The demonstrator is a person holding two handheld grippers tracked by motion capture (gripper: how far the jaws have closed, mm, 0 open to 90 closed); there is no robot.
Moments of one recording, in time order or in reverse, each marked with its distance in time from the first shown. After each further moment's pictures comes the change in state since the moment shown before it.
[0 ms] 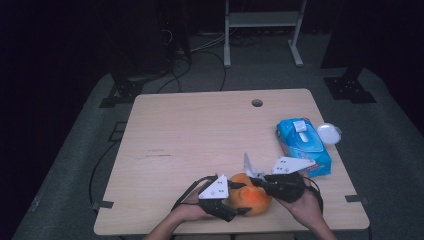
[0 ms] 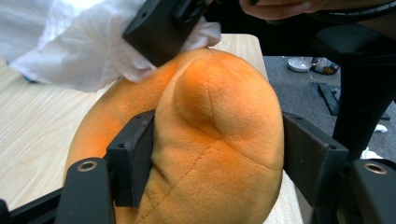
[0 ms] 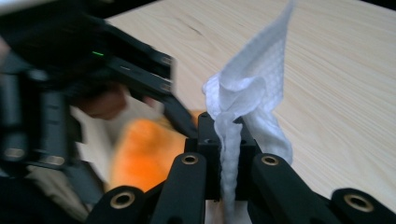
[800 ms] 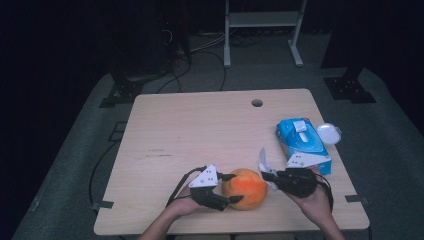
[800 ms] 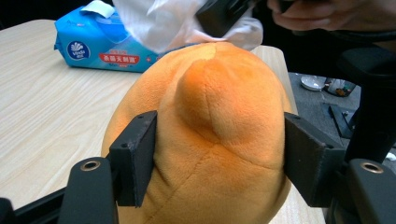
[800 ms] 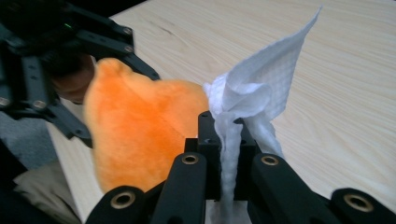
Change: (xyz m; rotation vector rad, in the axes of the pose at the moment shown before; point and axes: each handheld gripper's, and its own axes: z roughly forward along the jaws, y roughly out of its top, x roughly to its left) left arm 0.022 -0.007 -0.018 -0.030 0.061 -0.105; right arm -0.029 -0.015 -0.016 -0.035 -0.025 0.108
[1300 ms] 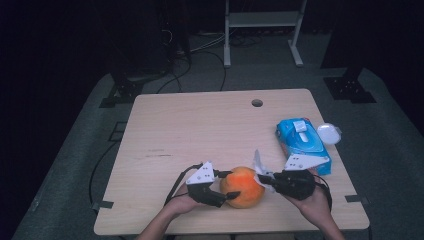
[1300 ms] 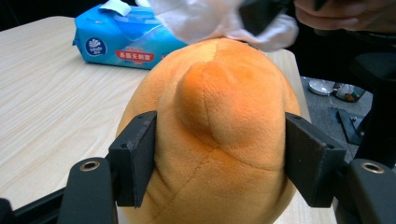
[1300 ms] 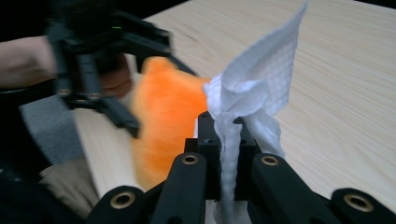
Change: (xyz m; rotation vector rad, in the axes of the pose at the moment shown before) left arm 0.008 -0.002 -0.007 -0.001 0.037 -0.027; right arm 0.011 0.005 0.000 -0.002 0.059 -0.046
